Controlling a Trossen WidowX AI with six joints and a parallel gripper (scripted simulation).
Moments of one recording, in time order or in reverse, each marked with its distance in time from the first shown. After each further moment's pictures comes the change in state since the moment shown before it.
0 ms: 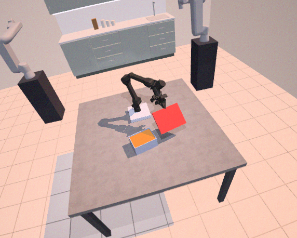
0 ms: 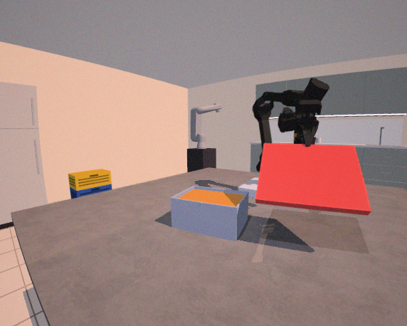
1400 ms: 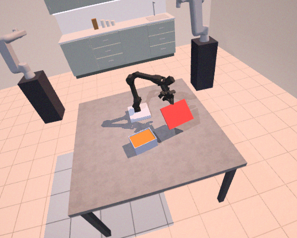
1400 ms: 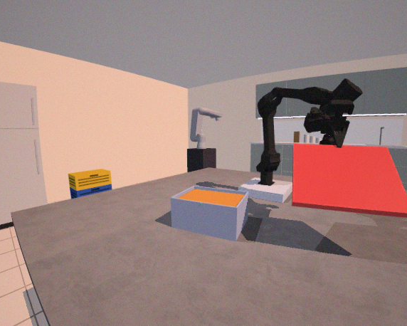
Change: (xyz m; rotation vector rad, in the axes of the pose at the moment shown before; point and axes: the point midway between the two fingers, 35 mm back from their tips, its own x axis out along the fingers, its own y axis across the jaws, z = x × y) arm -0.007 -0.005 -0.080 0.002 0.005 -0.001
